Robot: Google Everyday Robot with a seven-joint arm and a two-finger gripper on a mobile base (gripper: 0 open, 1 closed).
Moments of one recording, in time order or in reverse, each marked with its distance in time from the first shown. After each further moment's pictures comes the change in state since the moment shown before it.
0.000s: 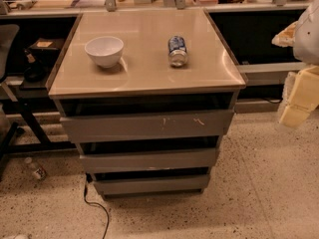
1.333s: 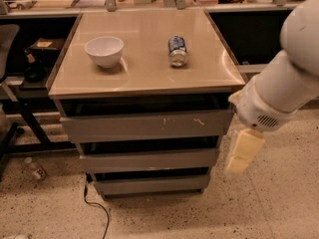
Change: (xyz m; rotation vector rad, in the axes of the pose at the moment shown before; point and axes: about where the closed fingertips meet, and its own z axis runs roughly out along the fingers) arm -0.022 0.054 0.129 -0.139 -0.069 0.025
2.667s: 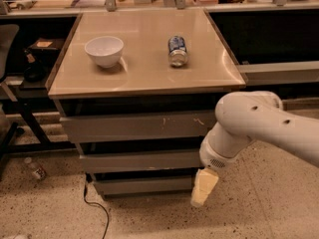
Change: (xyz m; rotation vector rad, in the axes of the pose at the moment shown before) arm 0.011 0.028 0.183 -0.161 0.036 0.077
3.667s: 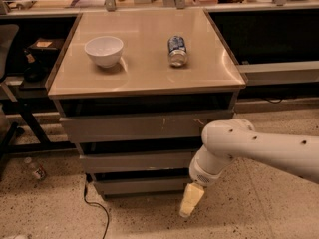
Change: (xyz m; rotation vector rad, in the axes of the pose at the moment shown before) arm 0.005 -0.003 0.105 -0.080 -0.013 0.064
